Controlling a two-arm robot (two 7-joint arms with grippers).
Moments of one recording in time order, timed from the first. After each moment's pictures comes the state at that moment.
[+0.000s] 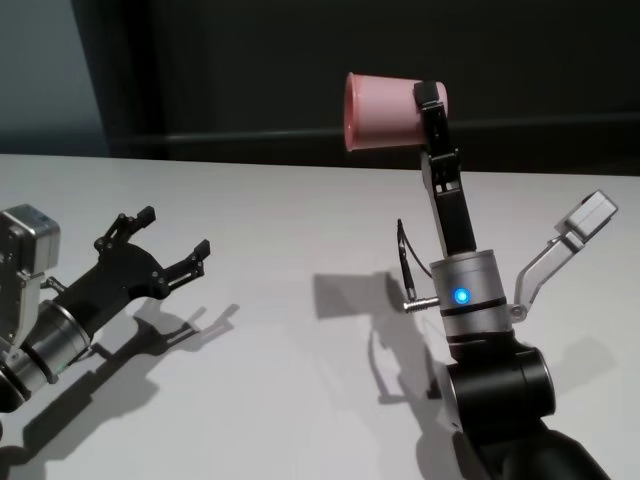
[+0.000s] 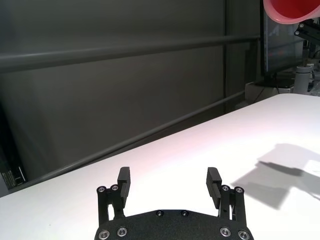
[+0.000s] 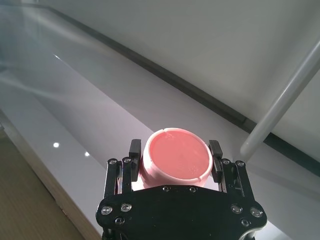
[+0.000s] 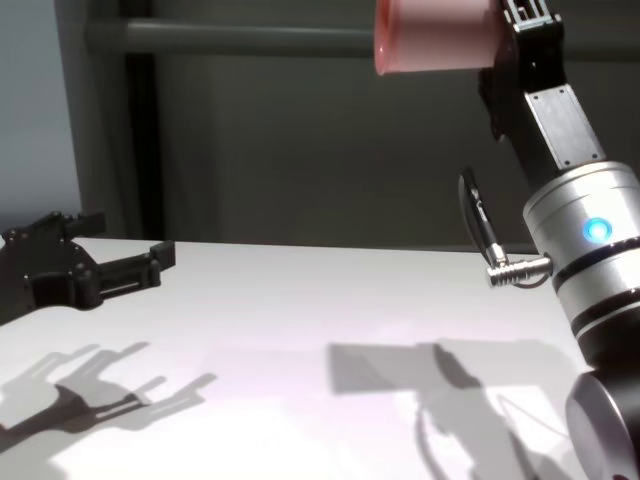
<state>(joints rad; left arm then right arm) -0.19 0.58 0.39 -1.37 -0.49 -0.23 -0.39 0.25 -0.02 -0.35 -1.29 1.41 -0.25 0.69</state>
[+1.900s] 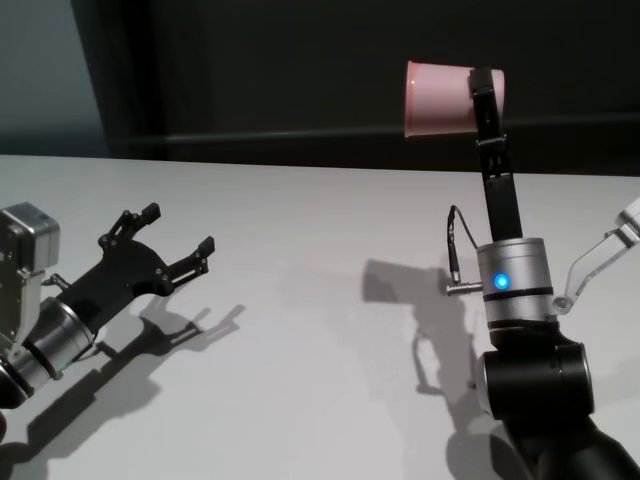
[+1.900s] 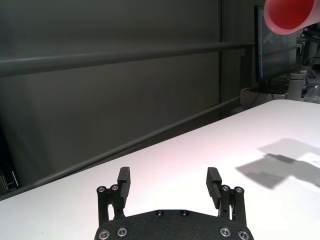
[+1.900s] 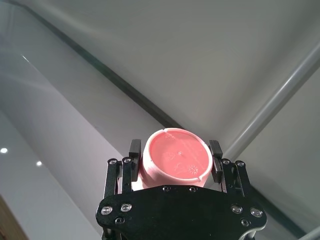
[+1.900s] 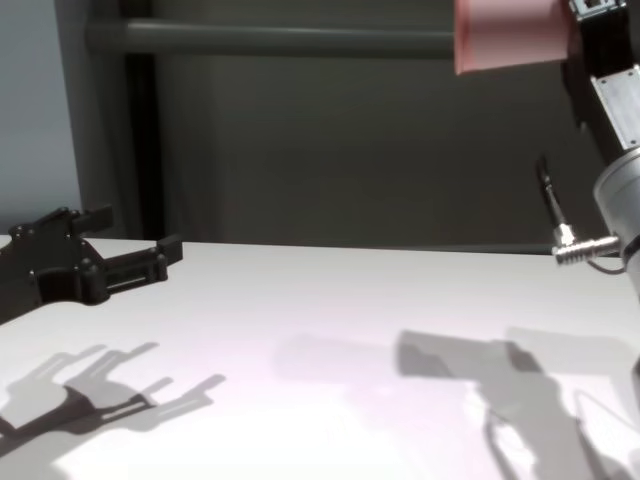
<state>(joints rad) -0.18 0.56 0.37 -1.36 -0.49 -0.24 -0.43 0.21 0.01 -0.30 -1.39 1.27 -0.36 0.51</state>
